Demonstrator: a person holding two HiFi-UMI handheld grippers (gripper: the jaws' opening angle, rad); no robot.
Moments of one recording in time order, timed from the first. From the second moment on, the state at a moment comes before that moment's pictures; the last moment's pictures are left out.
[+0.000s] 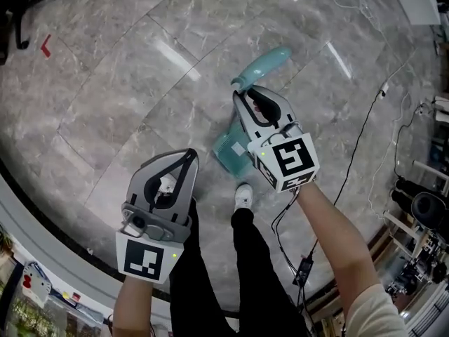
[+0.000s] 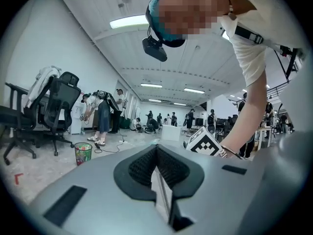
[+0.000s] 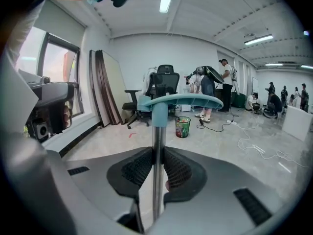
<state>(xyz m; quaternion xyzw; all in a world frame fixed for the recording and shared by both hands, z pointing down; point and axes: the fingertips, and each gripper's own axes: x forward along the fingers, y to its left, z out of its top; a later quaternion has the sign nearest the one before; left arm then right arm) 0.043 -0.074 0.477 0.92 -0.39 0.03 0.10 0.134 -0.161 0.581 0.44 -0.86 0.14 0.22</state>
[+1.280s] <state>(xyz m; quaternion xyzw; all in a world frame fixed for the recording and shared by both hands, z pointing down) 0.164 0.073 0.438 0.89 -0.45 0.06 0.07 0.192 -0.009 0.539 0.35 -0.92 0.13 0.15</state>
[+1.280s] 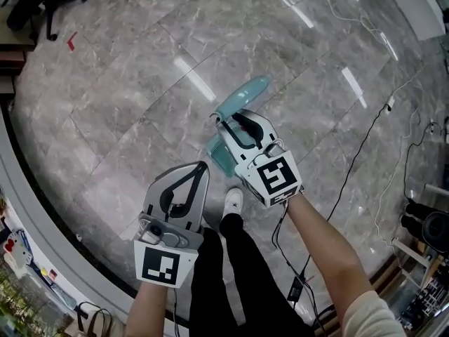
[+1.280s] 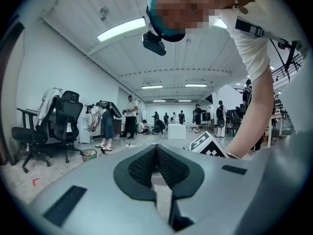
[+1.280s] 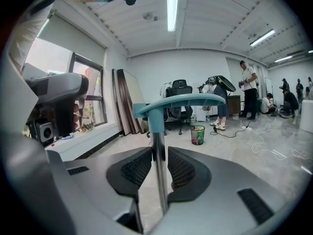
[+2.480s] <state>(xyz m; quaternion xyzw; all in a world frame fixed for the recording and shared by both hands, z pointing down) 0.175 0.101 0.049 0.86 -0.51 0.02 0.03 0.235 0.093 0.045 0.31 -0.95 0.07 -0.01</state>
